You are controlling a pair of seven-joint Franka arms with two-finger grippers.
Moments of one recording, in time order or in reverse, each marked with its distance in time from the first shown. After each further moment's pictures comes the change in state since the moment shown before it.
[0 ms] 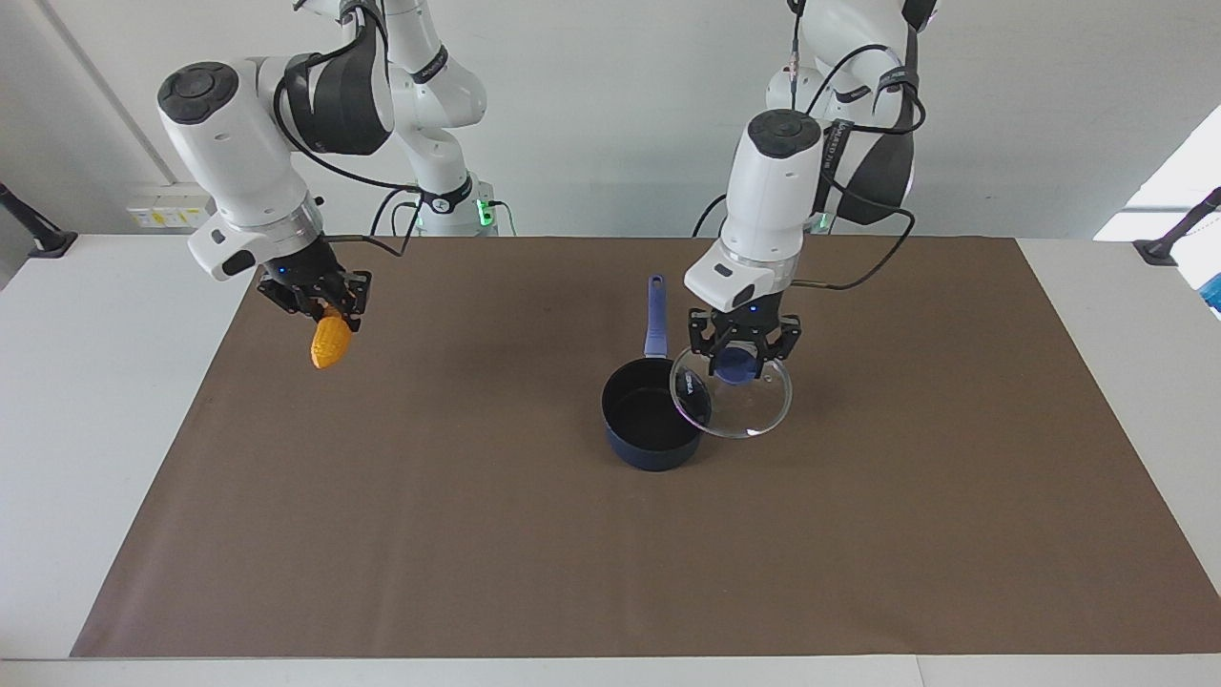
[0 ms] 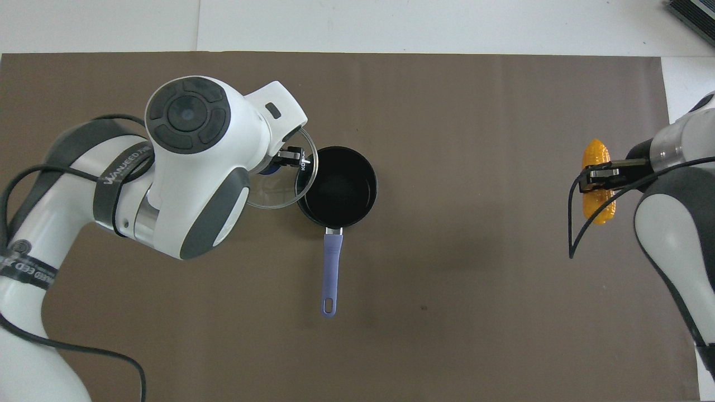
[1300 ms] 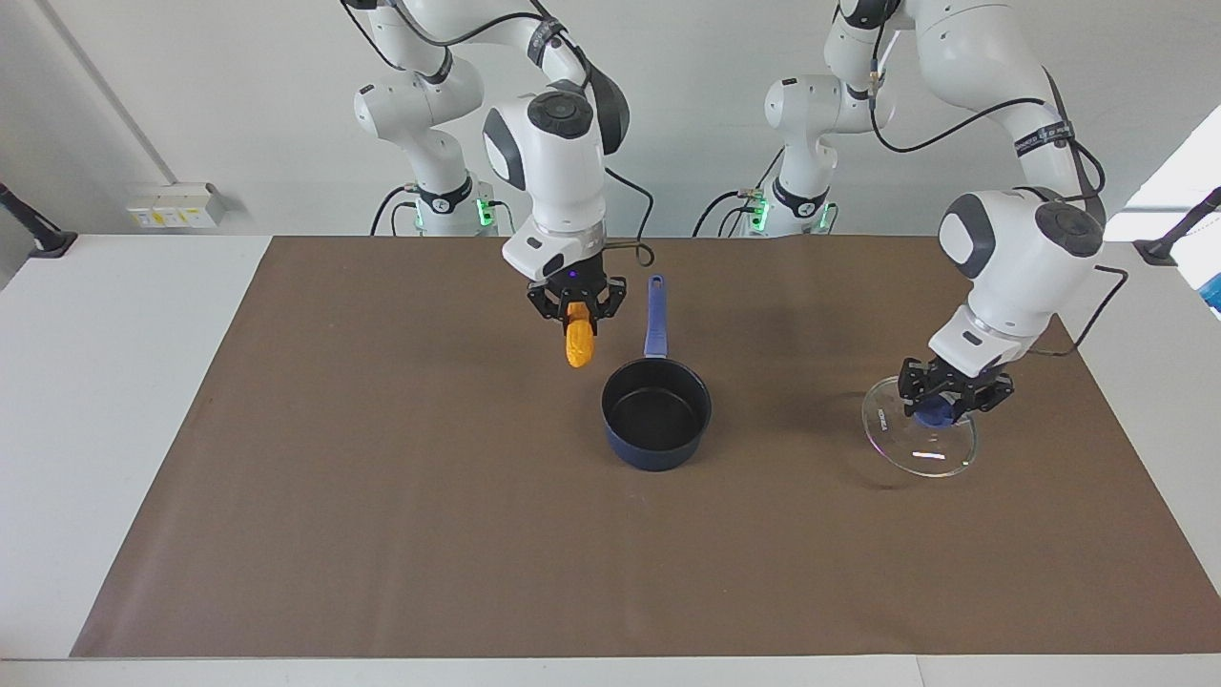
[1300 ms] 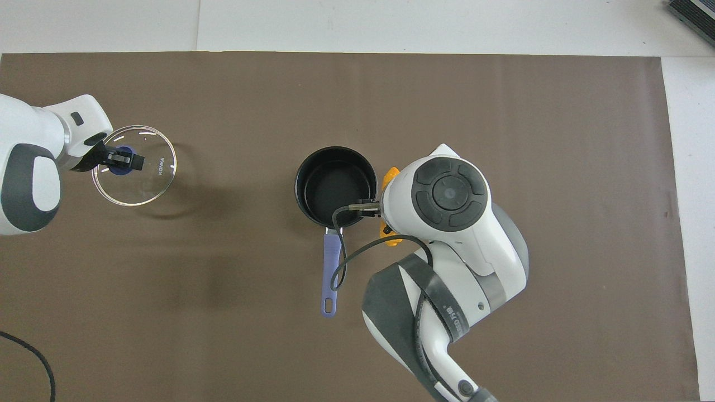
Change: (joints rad) left arm 0.483 0.005 0.000 -0.244 -0.123 0.226 0.634; right arm 0.527 0.168 0.015 0.011 -0.005 0.267 0.582
